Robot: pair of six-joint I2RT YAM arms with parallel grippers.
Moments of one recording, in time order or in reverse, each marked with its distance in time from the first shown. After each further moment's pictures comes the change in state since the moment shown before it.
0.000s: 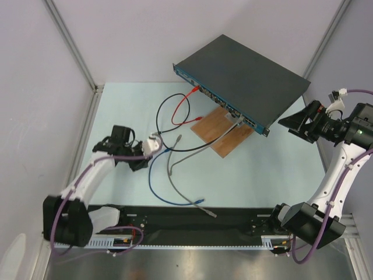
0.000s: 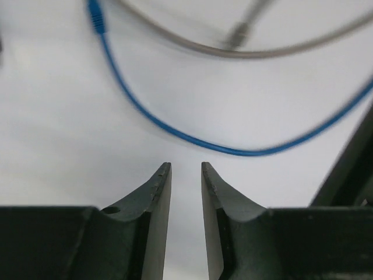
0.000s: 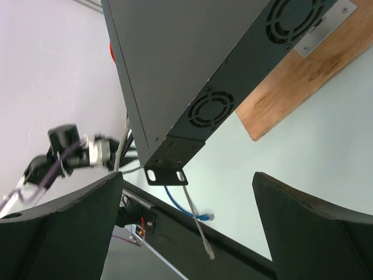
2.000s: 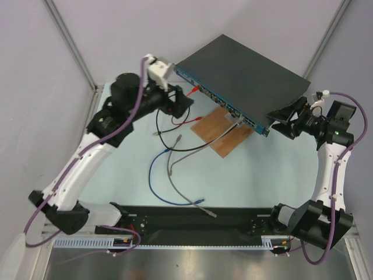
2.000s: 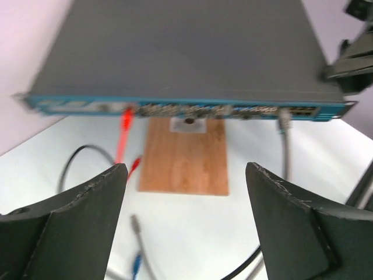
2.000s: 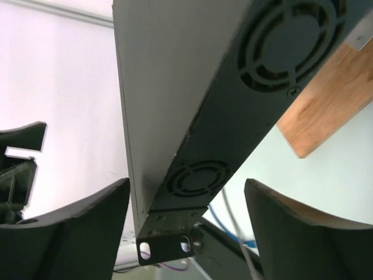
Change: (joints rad) left arm -0.464 0.261 0.928 0.299 -0.336 -0.999; right arm 0.188 0.005 -0.265 0.531 0.028 0.546
